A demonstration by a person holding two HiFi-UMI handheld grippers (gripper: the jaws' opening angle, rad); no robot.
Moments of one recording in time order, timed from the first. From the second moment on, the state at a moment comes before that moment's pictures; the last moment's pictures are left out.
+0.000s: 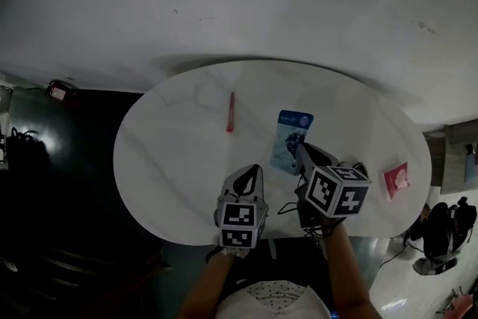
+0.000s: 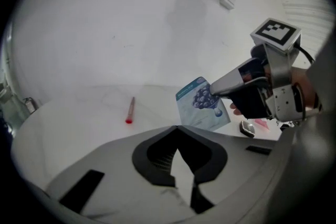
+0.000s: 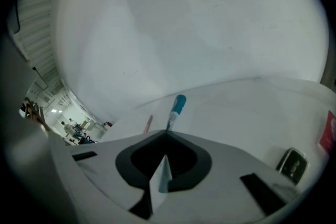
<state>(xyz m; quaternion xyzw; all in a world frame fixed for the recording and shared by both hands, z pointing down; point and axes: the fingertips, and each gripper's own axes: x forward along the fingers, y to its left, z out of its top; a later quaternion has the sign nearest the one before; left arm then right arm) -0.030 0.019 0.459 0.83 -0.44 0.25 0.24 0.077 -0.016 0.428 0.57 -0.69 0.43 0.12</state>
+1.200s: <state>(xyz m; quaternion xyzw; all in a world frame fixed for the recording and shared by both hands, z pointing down) -0.113 0.017 0.468 0.77 -0.52 0.24 0.28 0.030 -0.113 0.490 0.50 -0.69 0.50 0.16</state>
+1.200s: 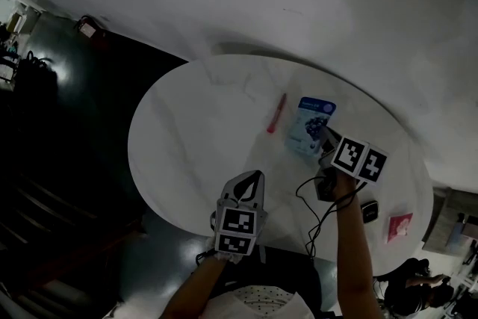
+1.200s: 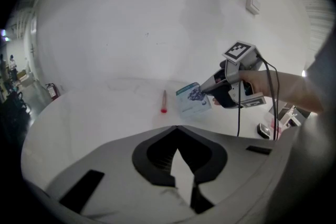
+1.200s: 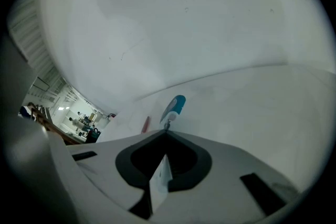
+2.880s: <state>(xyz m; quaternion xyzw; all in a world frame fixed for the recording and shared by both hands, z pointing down) -0.123 0.015 0.479 0.77 -0.51 0.25 0.29 0.091 -0.090 0.520 0.61 -0.60 0.48 0.20</state>
